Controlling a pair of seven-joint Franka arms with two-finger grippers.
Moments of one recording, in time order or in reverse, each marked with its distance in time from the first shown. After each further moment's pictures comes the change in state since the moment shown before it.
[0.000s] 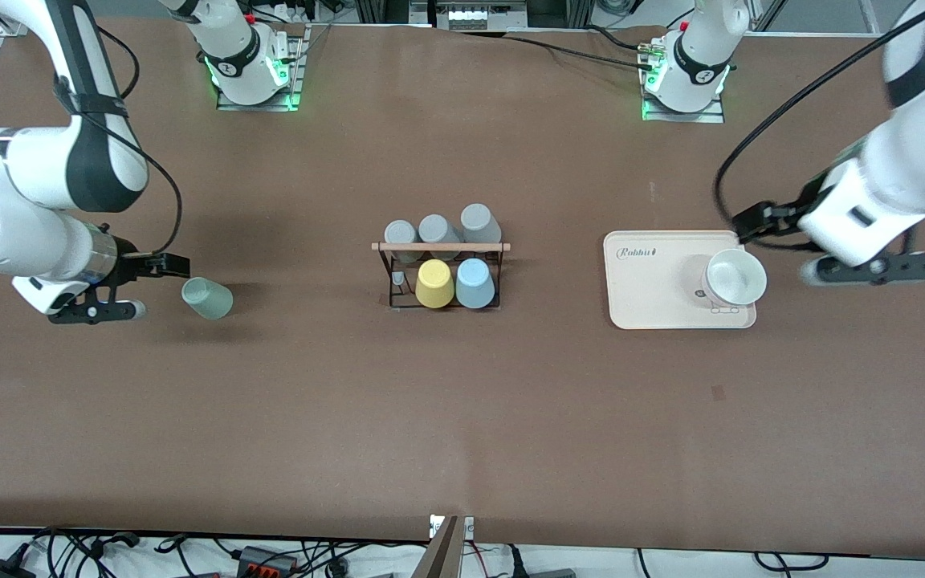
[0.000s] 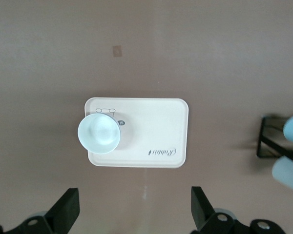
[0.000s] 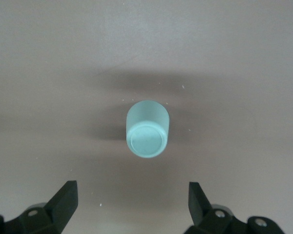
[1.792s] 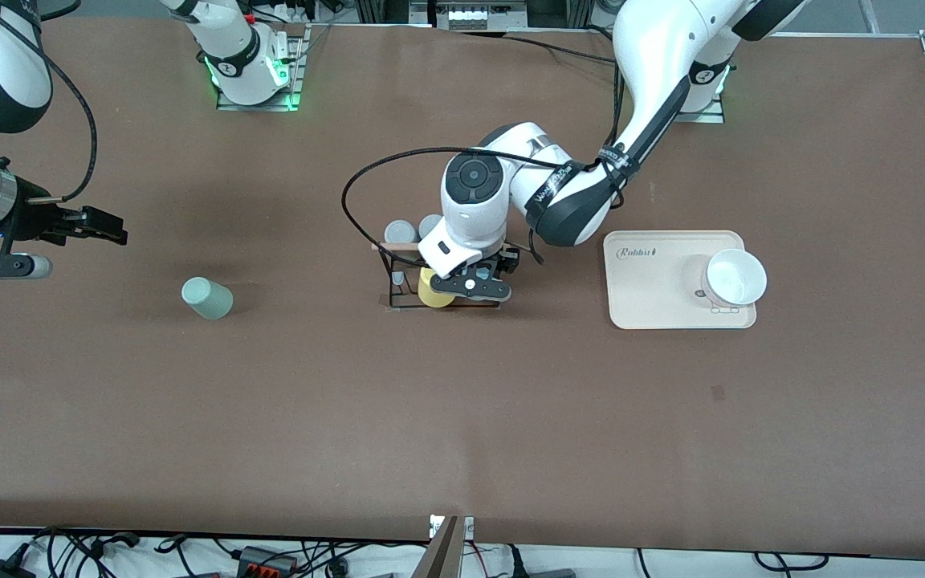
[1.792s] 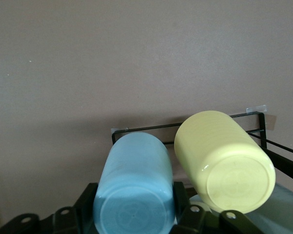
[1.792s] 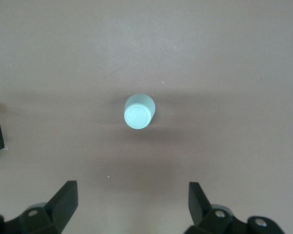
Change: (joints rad) left arm -0.539 0.507 -0.126 0.003 0.217 0.556 -0.557; right arm -0.049 -0.164 -0.003 0.158 0.015 -0.261 -0.002
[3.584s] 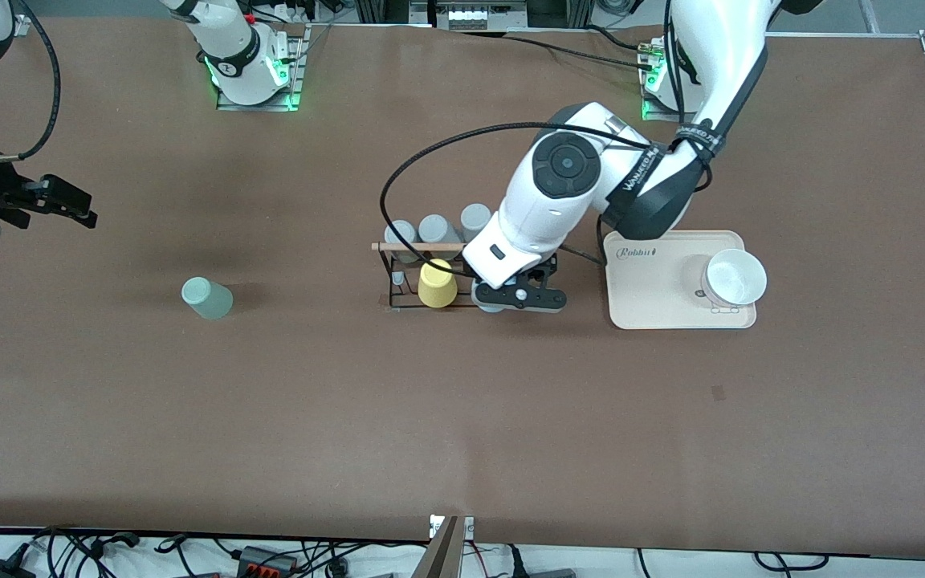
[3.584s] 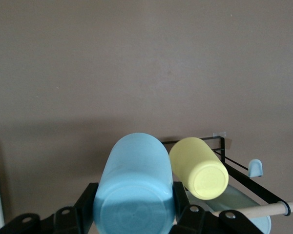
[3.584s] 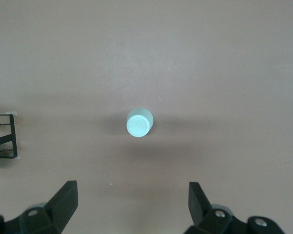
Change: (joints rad) left arm 0.108 -0.122 -0.007 0.001 -0.156 0.006 0.069; right arm -0.002 -0.087 -0.001 0.019 0.000 0.002 0.000
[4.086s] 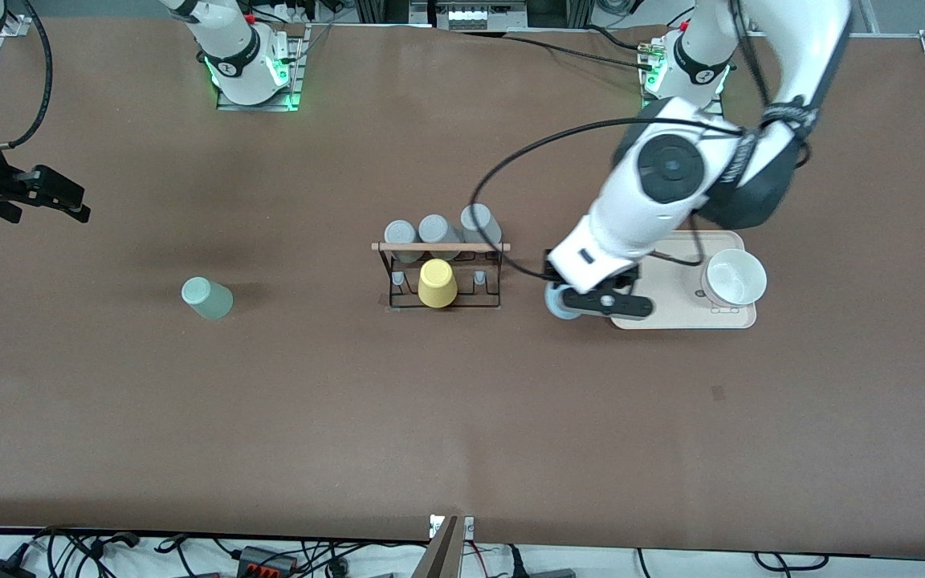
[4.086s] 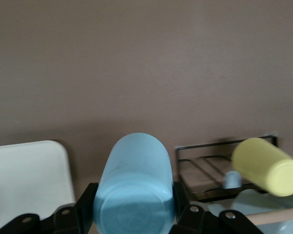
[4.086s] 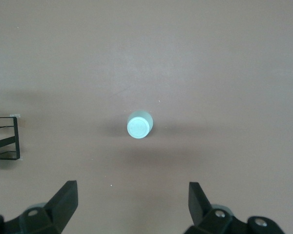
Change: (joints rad) left arm 0.141 -0.131 -0.002 -0.169 0.000 0.012 0.150; right arm 0.000 -0.030 0.000 0.000 0.000 0.000 0.000
